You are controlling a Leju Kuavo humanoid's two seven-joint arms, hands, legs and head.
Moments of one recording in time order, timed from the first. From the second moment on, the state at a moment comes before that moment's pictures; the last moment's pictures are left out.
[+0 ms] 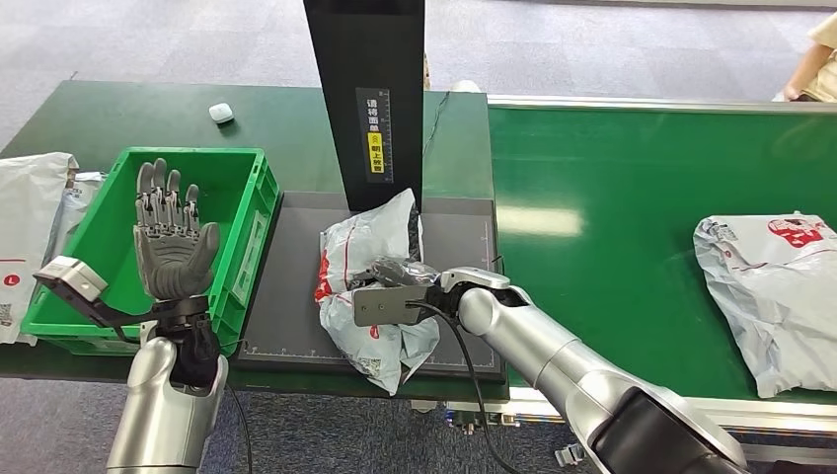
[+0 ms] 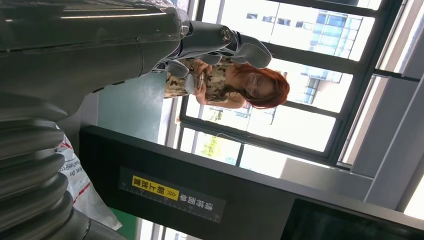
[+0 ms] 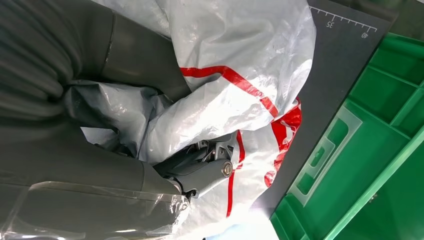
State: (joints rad) left arm -0.29 -0.13 -0.18 -1.22 0.07 -0.04 -0.61; right arm -0.83 0.04 1.04 -0.66 0.36 0.29 -0.42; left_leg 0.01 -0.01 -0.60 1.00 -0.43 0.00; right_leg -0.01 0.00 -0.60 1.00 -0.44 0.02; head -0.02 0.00
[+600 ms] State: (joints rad) left arm -0.20 -0.13 -0.16 -1.30 0.01 -0.02 -0.56; right arm -0.62 -0.01 0.74 -1.02 0.11 -0.06 -0.22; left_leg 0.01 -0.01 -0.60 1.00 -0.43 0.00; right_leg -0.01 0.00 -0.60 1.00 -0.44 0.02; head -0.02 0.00
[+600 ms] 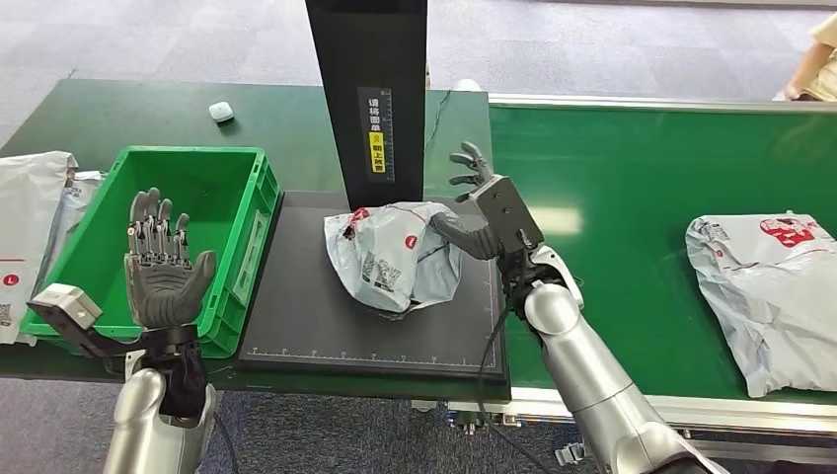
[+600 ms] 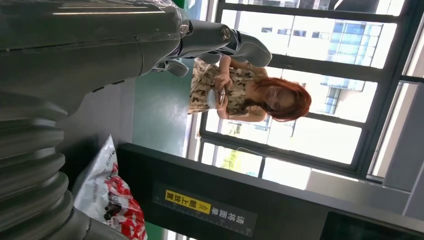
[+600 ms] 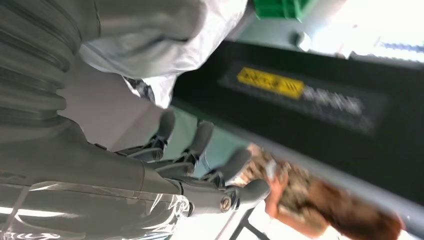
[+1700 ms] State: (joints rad) left arm -0.17 -0.13 -0.14 -1.33 -0.01 -0.04 -0.56; right arm -0.50 -0.02 0.45 -1.24 0.16 -0.11 -0.21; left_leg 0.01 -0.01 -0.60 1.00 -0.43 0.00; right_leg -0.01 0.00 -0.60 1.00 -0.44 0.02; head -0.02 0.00
